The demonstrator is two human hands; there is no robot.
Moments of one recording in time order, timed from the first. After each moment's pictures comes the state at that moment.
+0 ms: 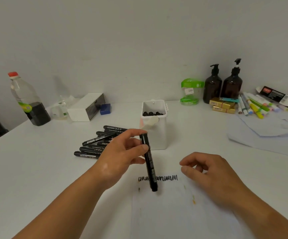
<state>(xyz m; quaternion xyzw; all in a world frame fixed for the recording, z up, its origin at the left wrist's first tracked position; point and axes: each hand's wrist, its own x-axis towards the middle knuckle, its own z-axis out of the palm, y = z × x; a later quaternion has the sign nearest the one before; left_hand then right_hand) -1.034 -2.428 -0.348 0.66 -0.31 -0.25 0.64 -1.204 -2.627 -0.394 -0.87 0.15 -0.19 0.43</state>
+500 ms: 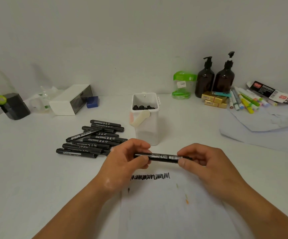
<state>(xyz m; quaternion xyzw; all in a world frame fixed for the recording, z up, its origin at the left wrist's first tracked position) -1.040 -2.448 -0.393 0.65 -0.33 -0.25 0.64 -1.202 -2.635 -0.392 -0.80 0.17 -0.21 0.54</state>
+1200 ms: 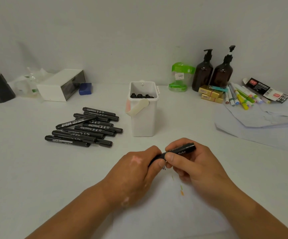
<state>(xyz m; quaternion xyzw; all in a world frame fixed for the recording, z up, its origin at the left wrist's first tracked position) -1.078 -2.453 -0.392 0.75 -0.56 -0.04 0.34 -1.198 -2.603 -0.385 -0.70 0.14 -0.16 0.68</state>
